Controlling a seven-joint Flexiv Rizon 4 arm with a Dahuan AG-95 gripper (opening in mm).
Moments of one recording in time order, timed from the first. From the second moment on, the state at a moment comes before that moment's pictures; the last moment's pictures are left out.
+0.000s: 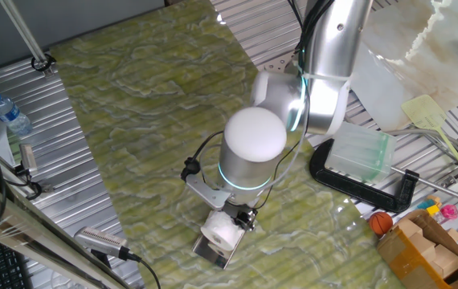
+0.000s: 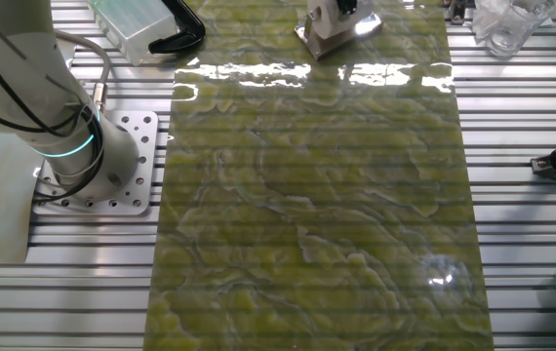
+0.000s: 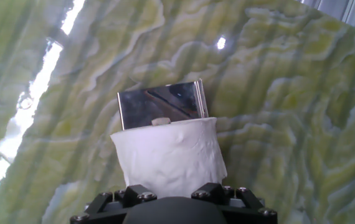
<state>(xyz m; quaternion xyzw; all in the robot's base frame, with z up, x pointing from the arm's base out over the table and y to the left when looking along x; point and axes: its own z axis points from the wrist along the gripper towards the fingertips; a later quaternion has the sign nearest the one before) 0.482 0.323 0.081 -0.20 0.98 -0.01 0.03</state>
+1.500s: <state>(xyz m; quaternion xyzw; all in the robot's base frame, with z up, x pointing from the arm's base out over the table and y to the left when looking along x) 0.502 0.335 0.104 -0.18 0.98 0.00 0.03</state>
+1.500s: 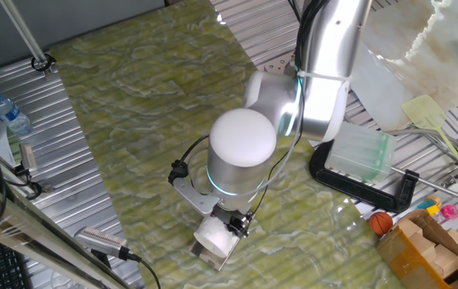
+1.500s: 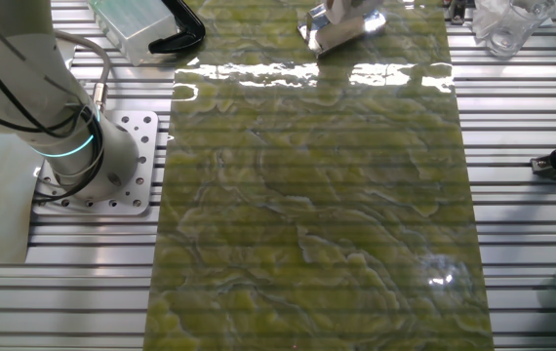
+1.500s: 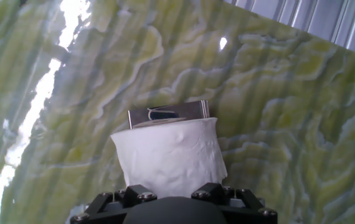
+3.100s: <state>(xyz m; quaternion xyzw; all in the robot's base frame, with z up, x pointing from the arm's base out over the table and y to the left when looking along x) 0.501 0.332 0.105 -0.20 0.98 -0.02 -0.03</state>
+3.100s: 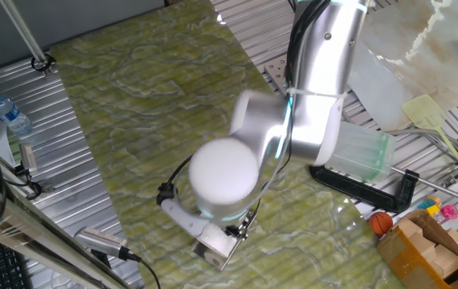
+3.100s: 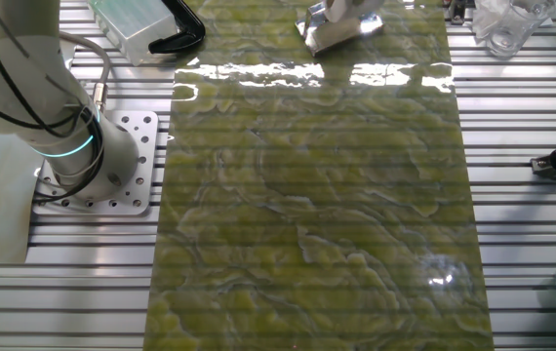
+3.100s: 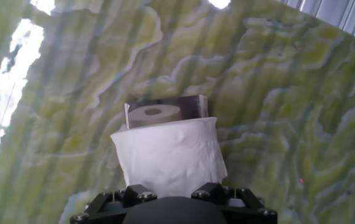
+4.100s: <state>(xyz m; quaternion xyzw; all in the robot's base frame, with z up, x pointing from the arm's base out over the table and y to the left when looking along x) 0.503 0.335 0.105 -0.21 0.98 -0.03 -0.01</state>
